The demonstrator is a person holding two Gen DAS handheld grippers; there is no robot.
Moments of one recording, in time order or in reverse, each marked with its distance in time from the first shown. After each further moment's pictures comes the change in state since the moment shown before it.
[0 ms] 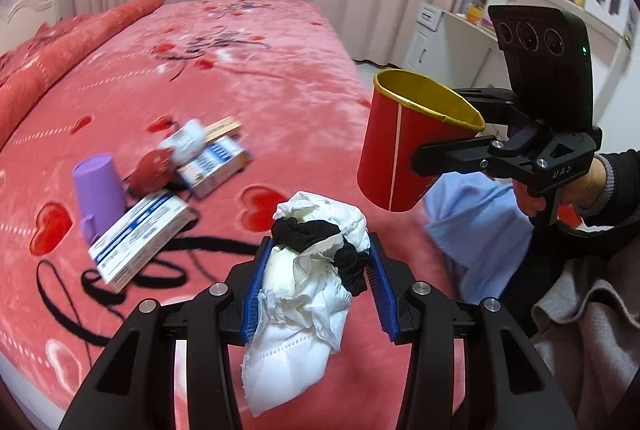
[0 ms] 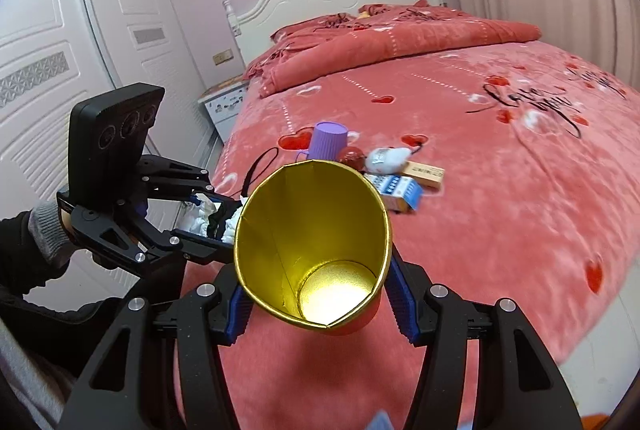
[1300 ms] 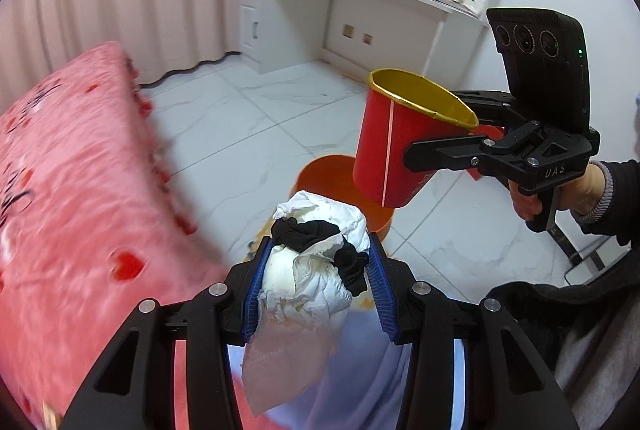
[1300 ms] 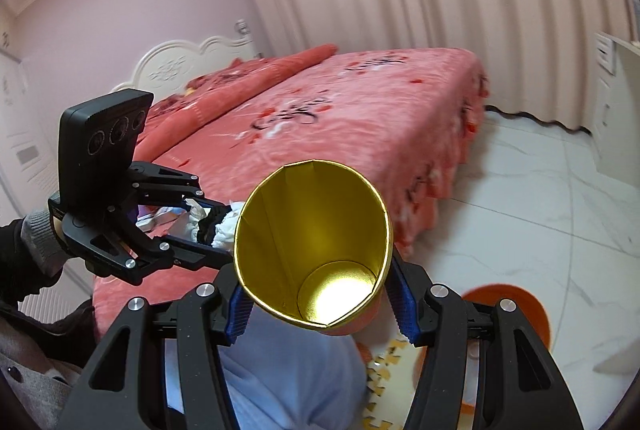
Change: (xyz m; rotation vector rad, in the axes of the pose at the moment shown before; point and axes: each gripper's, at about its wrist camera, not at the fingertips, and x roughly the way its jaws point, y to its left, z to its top) left arm 0.184 -0.220 0.170 0.482 0.100 -0.357; right arm -0.275 -0.161 -0.160 0.396 -0.229 -0.469
